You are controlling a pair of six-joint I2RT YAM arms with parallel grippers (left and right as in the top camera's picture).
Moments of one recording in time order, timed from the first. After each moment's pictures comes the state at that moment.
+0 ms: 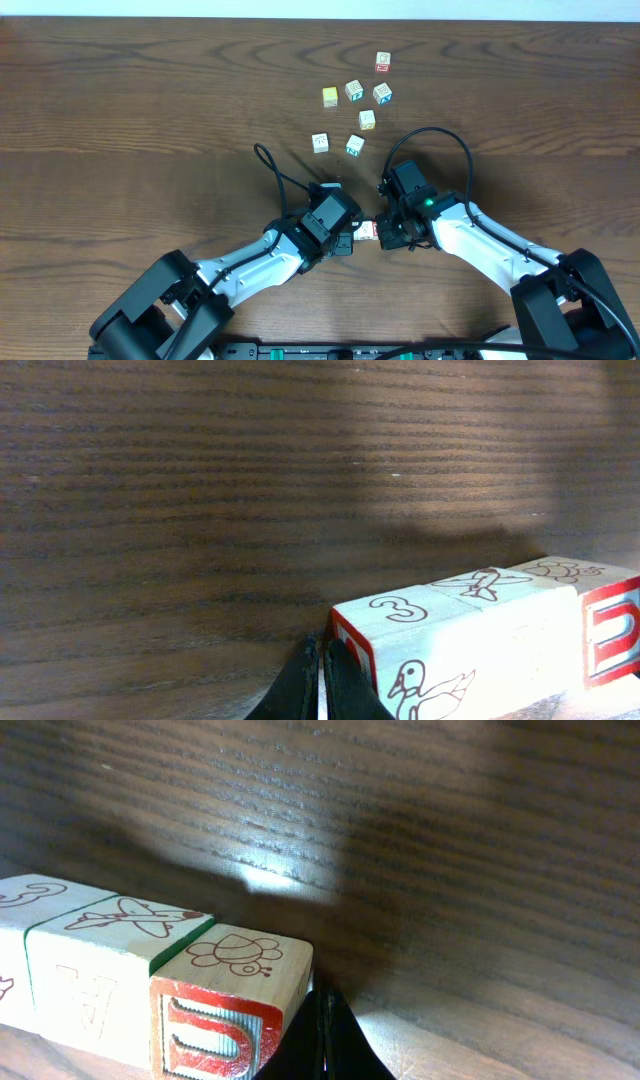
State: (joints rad) left arm -0.83 1.65 0.72 -0.16 0.02 -0.80; right arm 0.50 1.60 0.77 -0.53 -0.12 0.31
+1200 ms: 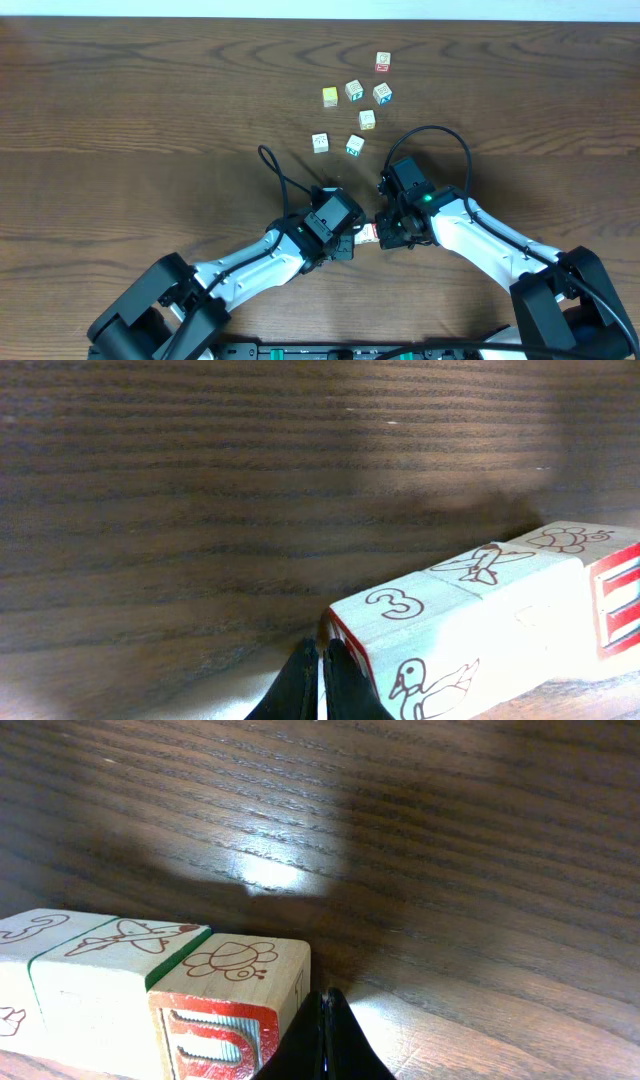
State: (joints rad) left arm -0.84 1.63 0.74 -0.25 0.05 -0.80; right arm 0.50 1.61 0.80 -0.58 -0.13 0.33
